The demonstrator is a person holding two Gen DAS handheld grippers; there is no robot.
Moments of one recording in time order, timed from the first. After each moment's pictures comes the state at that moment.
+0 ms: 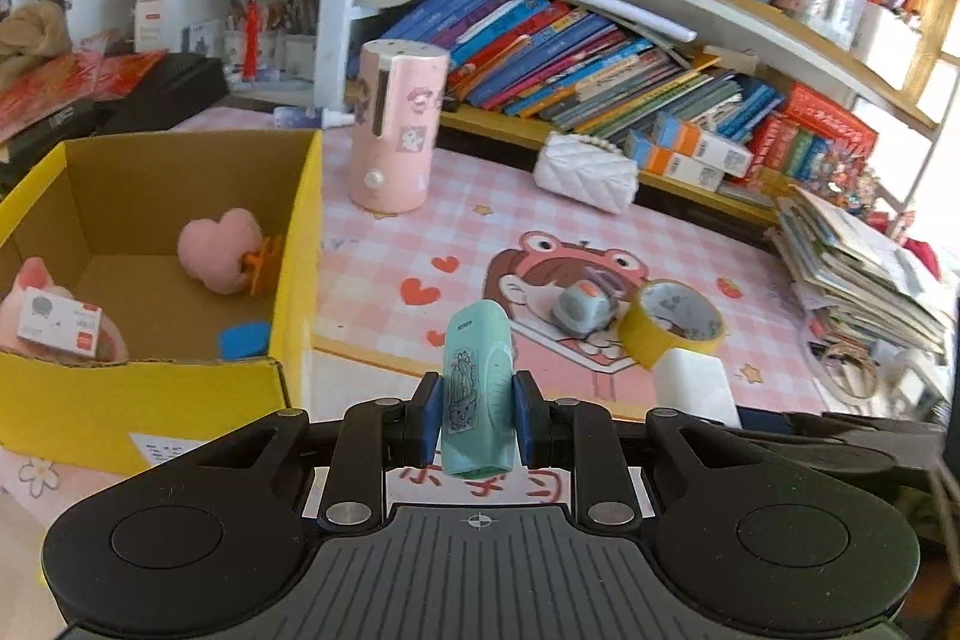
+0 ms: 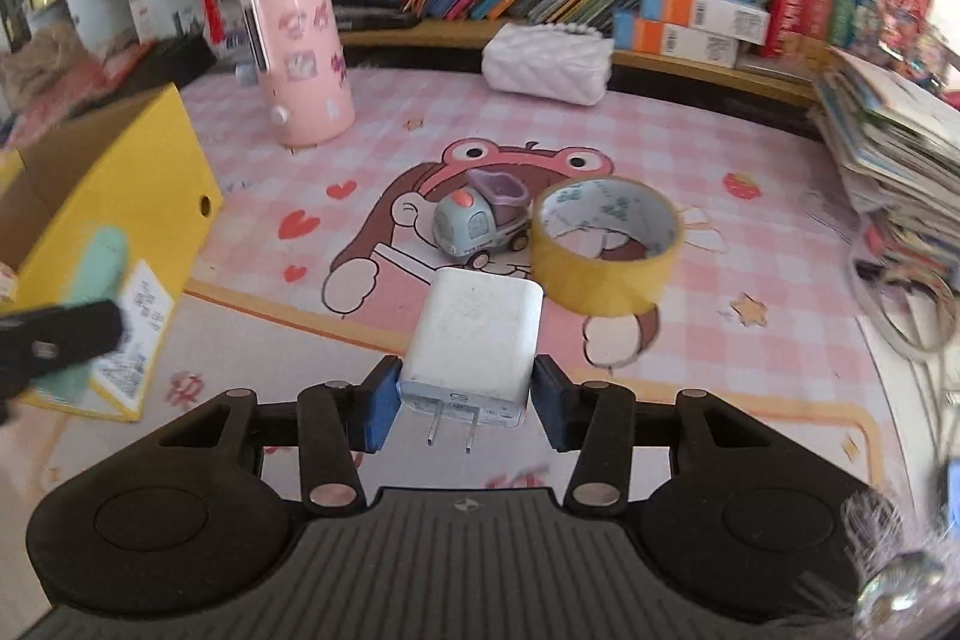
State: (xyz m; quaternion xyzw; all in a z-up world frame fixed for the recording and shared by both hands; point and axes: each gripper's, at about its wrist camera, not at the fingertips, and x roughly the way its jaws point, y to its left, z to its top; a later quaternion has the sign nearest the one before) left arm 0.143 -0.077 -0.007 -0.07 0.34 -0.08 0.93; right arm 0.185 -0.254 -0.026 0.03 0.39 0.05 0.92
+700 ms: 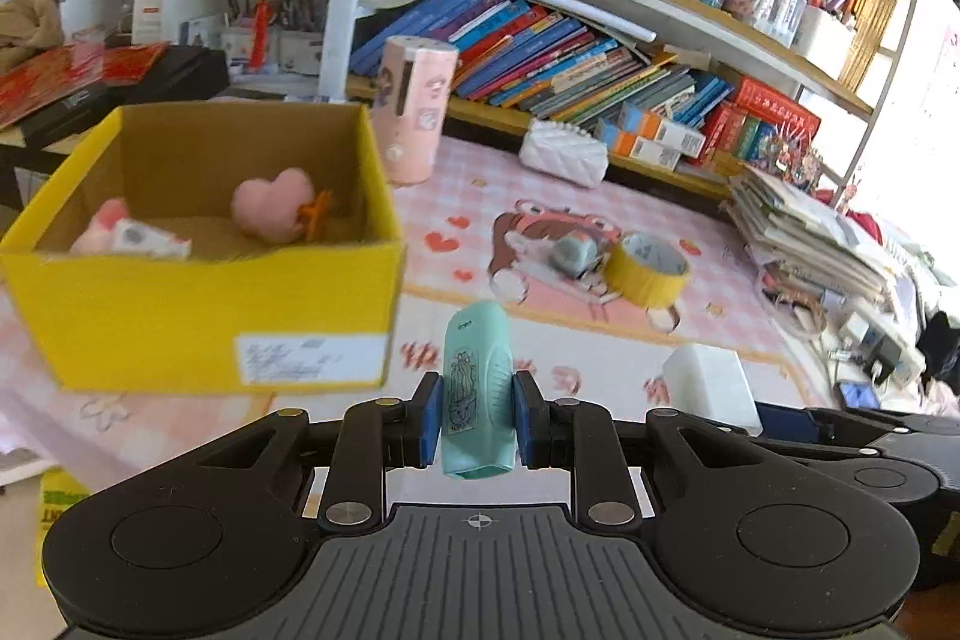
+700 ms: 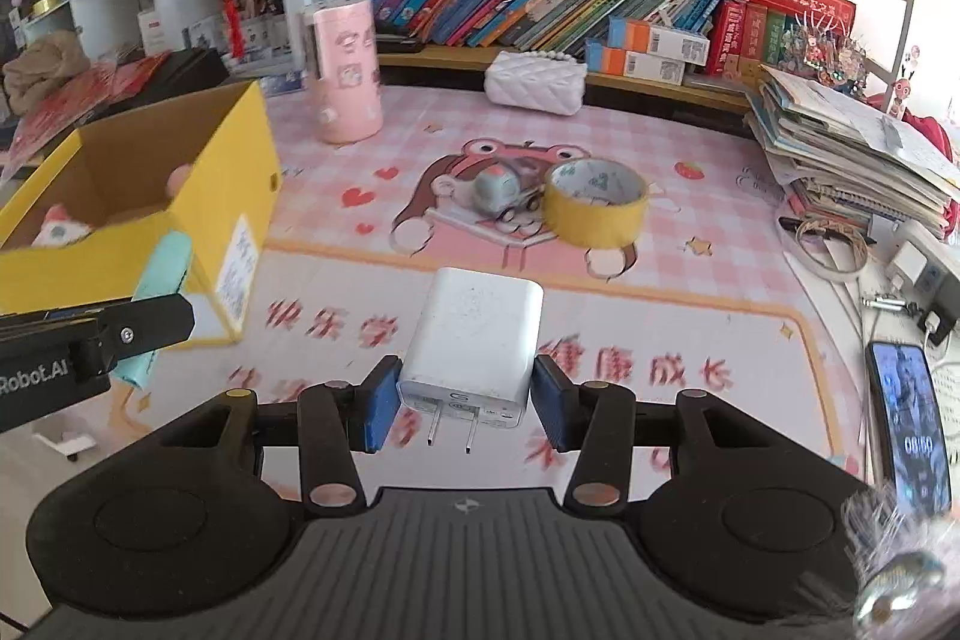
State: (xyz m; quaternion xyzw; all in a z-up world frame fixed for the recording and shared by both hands) left arm 0.061 -0.008 -0.011 -0.08 0.34 -0.13 0.93; right arm 0.068 -0.183 0.000 0.00 0.37 0.01 0.93
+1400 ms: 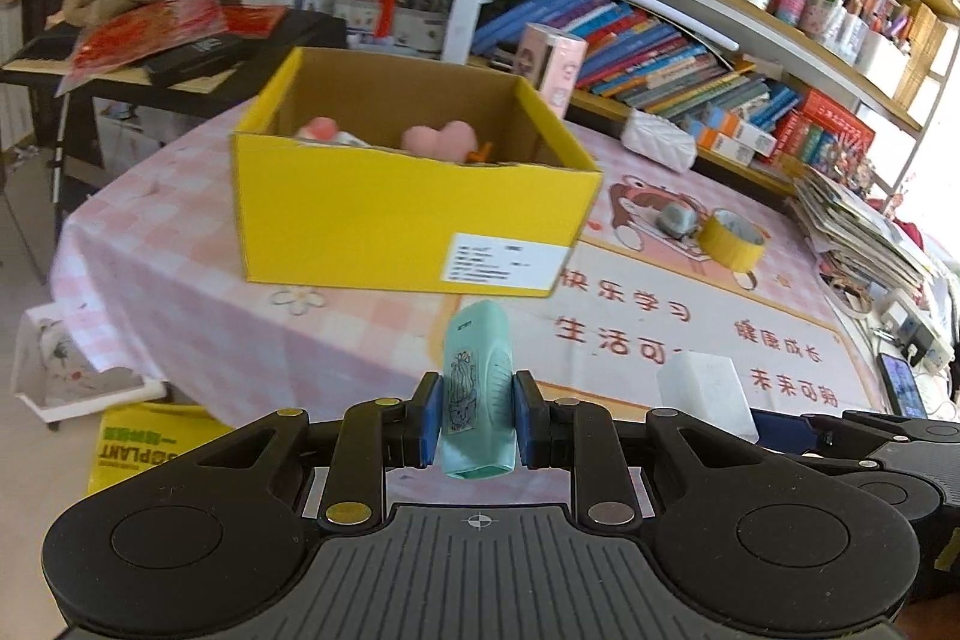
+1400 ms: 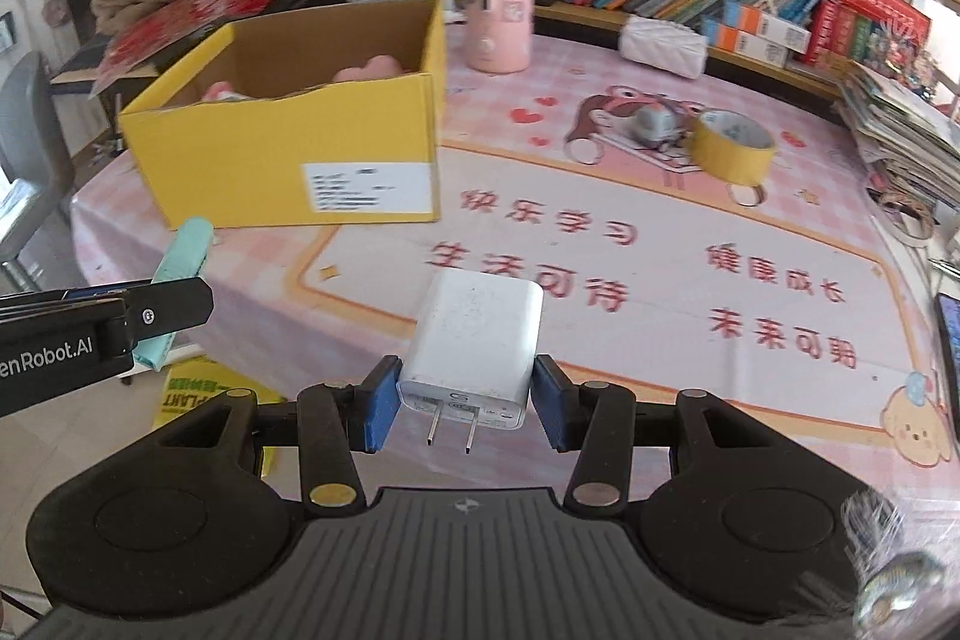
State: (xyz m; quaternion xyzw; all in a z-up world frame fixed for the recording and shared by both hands) left arm -0.011 0.093 -0.019 -0.10 0.35 -0.06 0.93; right arm 0.005 -0.079 -0.015 -0.02 0.40 0.08 0.91
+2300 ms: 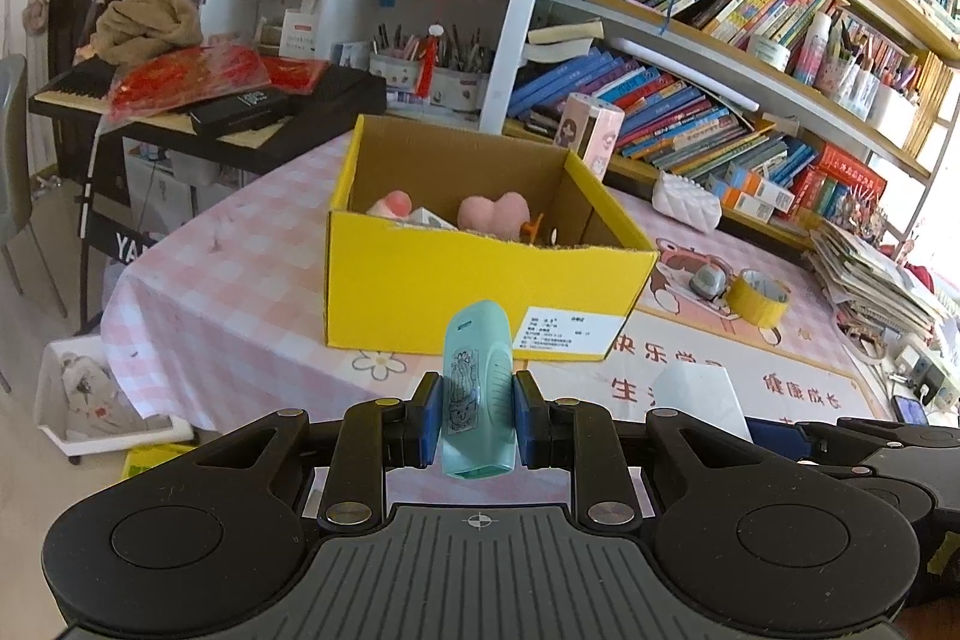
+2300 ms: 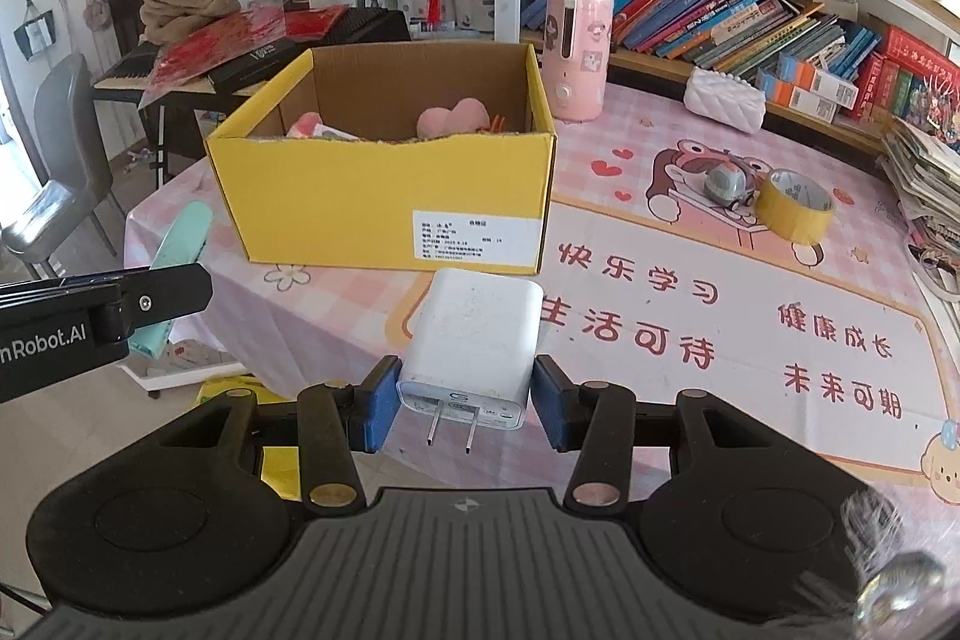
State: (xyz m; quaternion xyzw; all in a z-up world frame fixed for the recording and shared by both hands) left arm -0.018 0.138 0.003 -0.10 0.30 -0.05 0.95; right arm 0.006 -0.025 0.003 -0.03 0.36 0.11 0.93
